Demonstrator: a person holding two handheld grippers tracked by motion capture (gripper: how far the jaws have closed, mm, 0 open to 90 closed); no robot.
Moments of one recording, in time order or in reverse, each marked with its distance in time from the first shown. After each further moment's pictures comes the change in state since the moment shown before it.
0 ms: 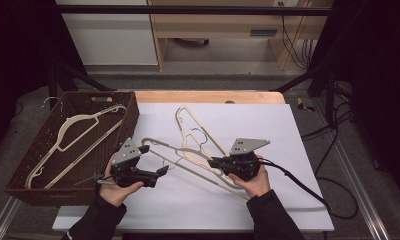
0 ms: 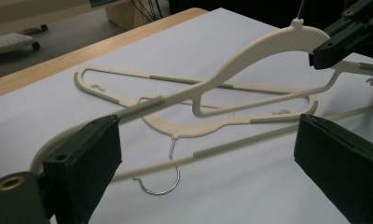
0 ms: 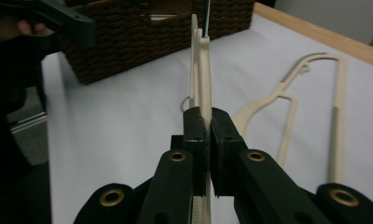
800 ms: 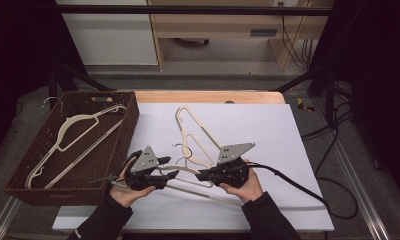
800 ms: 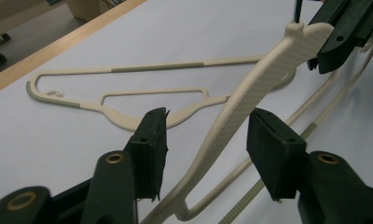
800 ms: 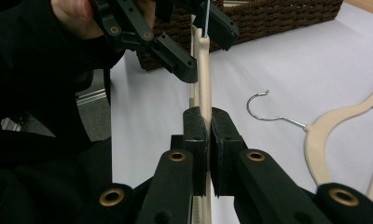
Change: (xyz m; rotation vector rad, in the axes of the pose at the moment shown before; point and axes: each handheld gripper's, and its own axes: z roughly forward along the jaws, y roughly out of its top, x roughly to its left) left arm -0.022 -0.004 0.026 0.081 -0.077 0.179; right arm 0.018 0.003 0.019 0.055 0.192 -0.046
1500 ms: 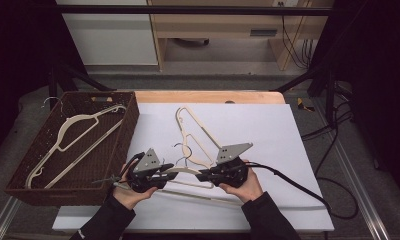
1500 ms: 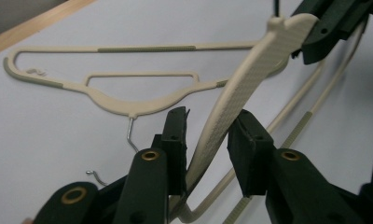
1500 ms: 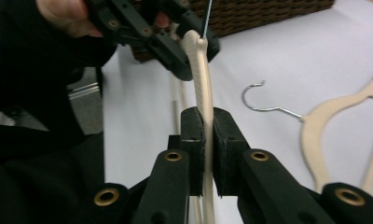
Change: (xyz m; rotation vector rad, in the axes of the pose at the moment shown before) left arm -0.001 -0.003 0.002 0.054 -0.063 -0.072; right arm -0.002 -0.002 0.002 0.030 -0.045 0.001
